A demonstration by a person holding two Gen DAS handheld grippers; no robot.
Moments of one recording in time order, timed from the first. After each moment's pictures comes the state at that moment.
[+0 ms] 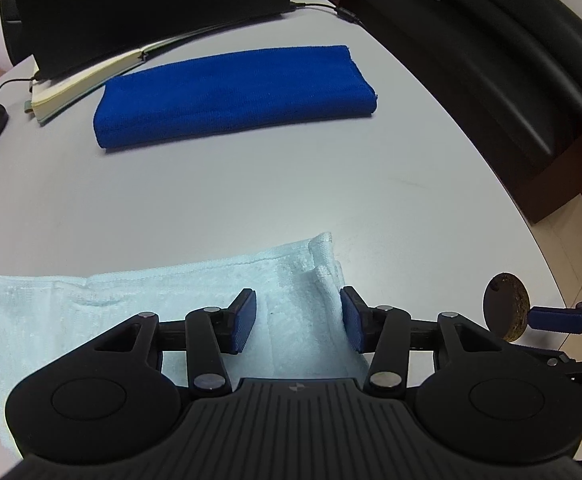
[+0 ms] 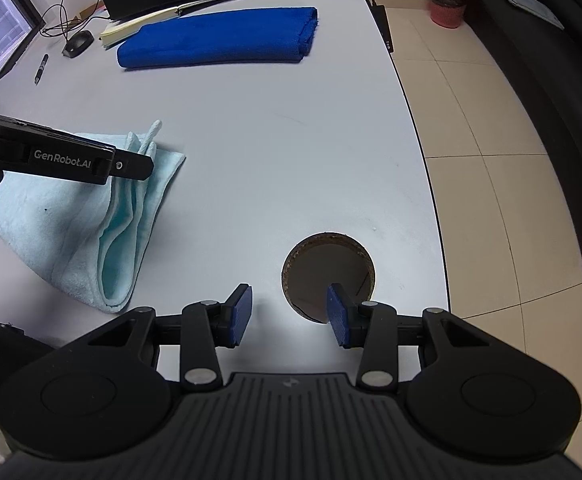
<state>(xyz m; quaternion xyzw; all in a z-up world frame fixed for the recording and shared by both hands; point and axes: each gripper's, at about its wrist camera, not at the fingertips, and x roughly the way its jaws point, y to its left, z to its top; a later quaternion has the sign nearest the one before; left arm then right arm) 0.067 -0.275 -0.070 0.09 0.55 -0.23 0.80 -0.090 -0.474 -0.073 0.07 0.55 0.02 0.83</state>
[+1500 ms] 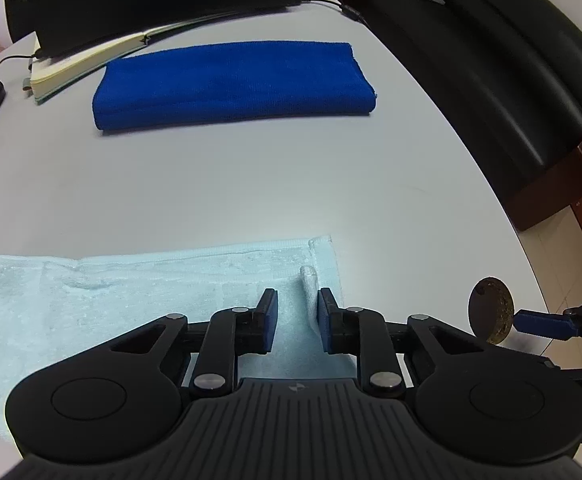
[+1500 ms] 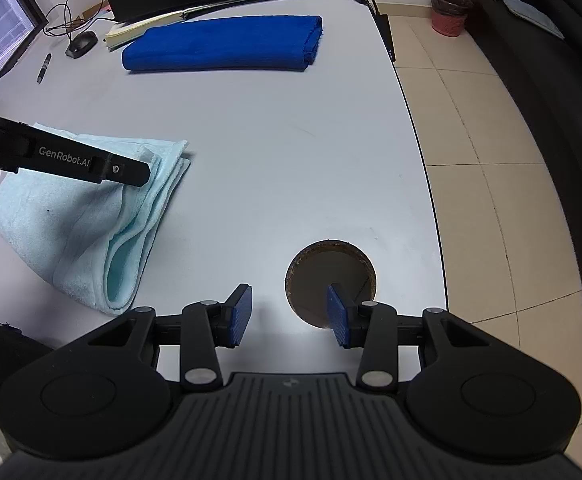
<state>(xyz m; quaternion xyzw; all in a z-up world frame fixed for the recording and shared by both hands) 0.069 -0.277 -0.068 0.07 0.56 -0.23 0.79 -0.094 -0.469 -0.068 0.07 0.55 0.02 0.83</state>
